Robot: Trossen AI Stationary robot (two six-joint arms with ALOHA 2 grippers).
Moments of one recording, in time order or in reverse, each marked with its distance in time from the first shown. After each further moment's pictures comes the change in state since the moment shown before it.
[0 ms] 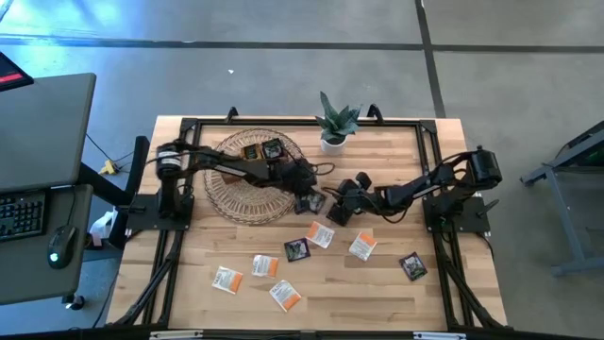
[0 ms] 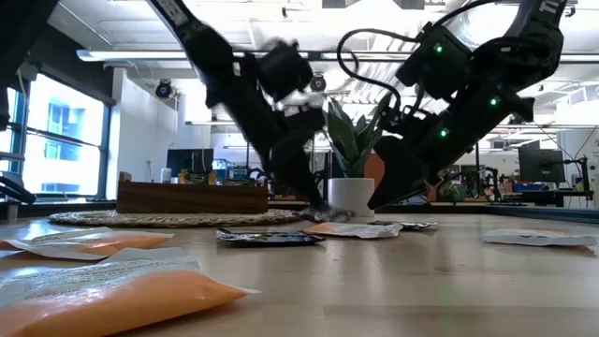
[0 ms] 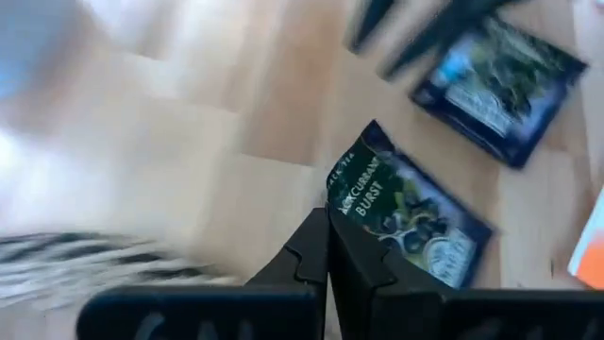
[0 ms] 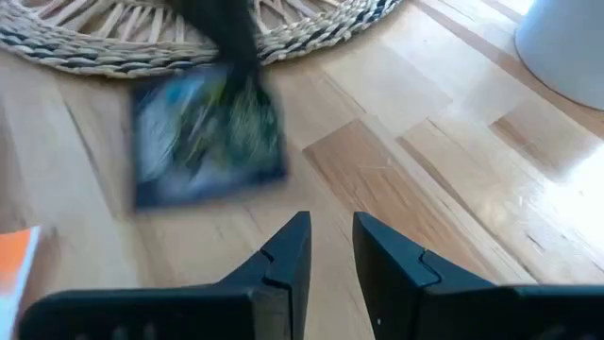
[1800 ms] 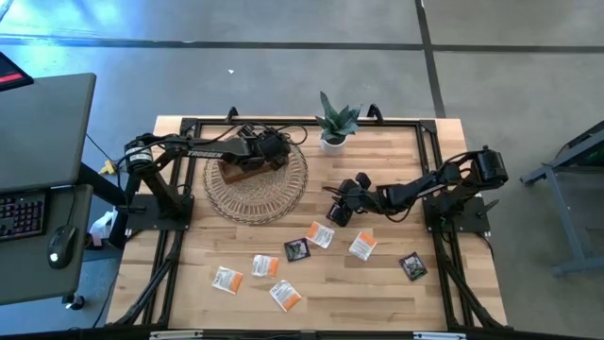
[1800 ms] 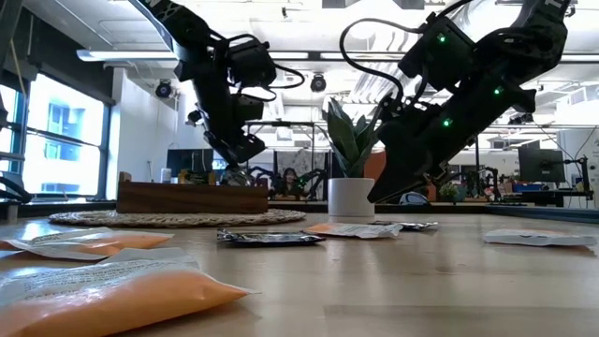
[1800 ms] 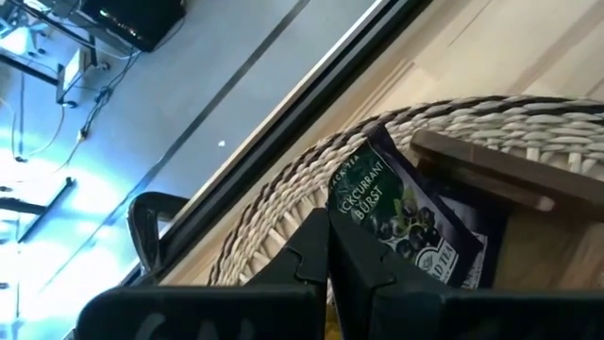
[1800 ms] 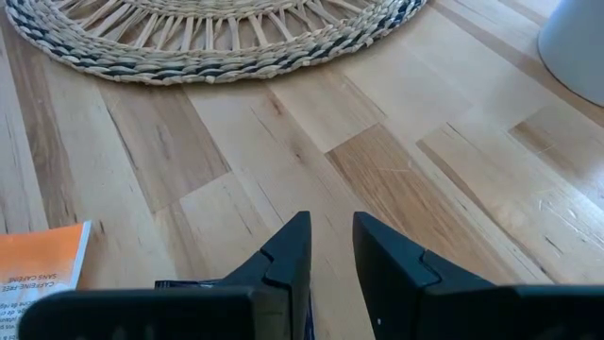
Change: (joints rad) left arm 0.171 -0.225 -0.065 -0.366 -0.757 -0.186; right arm 0.002 -0.042 0.000 -0.022 -0.052 0.004
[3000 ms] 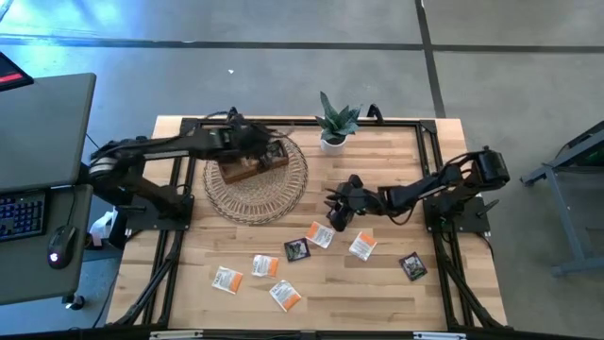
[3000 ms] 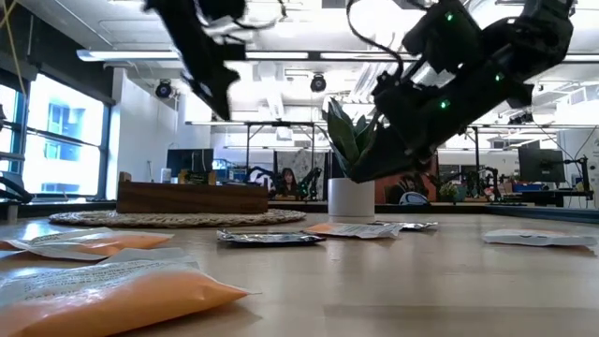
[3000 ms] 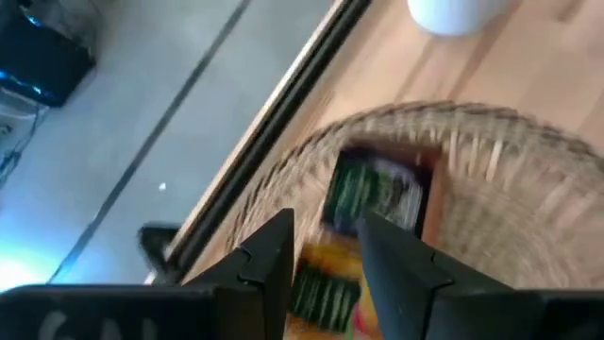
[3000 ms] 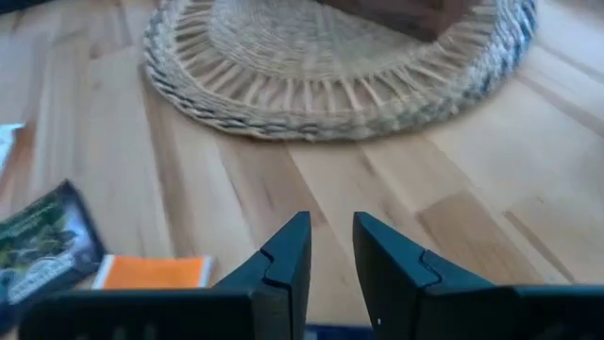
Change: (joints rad) left arm -0.027 -0.326 0.062 -0.274 0.231 0.169; right arm 0.037 -0.013 0.007 0.147 -0.078 -0.076
